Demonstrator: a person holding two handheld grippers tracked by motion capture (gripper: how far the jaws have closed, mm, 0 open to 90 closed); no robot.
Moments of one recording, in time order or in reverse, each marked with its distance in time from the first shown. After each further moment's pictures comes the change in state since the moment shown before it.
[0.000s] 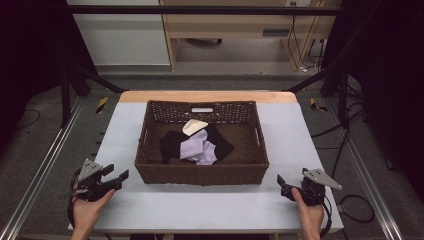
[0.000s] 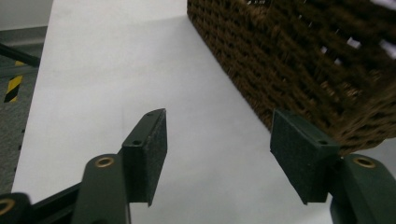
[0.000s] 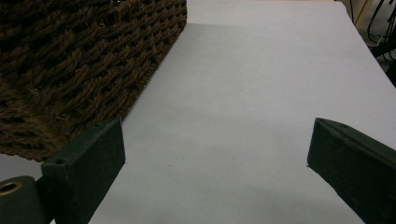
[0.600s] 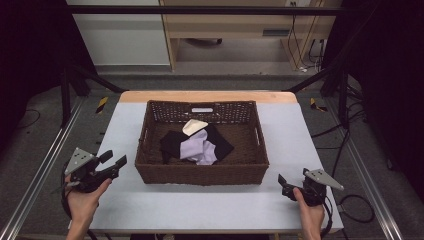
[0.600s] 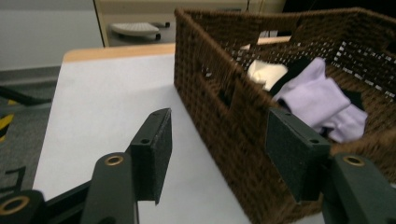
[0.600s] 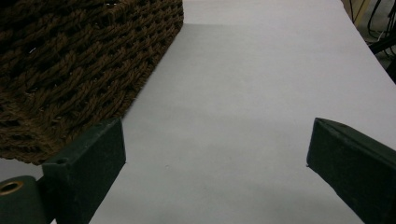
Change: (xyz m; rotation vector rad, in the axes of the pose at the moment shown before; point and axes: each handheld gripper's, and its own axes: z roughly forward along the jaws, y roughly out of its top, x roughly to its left) left arm -0.012 0.049 -0.022 -0.160 -0.032 -0.012; right arm -0.003 -0.002 0.000 -0.004 0.002 0.032
